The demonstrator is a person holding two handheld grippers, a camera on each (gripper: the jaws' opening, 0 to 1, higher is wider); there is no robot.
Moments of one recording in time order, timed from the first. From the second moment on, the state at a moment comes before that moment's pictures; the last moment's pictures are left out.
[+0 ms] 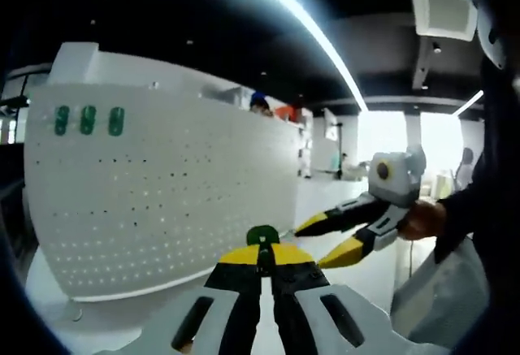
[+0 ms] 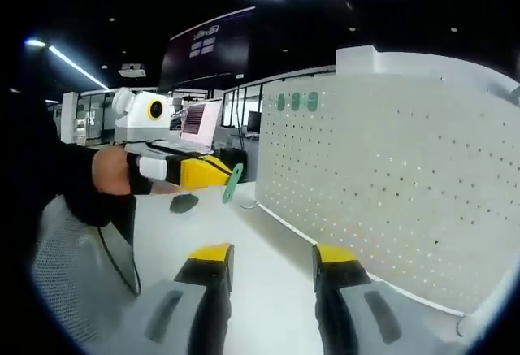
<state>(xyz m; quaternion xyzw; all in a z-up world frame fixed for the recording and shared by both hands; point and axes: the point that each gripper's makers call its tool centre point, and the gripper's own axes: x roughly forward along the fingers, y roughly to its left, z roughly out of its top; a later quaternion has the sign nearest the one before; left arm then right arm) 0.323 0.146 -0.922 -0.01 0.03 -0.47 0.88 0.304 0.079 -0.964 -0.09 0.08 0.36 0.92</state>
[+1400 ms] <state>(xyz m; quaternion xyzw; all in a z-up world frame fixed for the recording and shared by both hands) 0.451 0.157 -0.796 0.01 -0.10 -0.26 0.96 0.305 0.075 -0.972 -0.07 0.10 0.36 0.92</state>
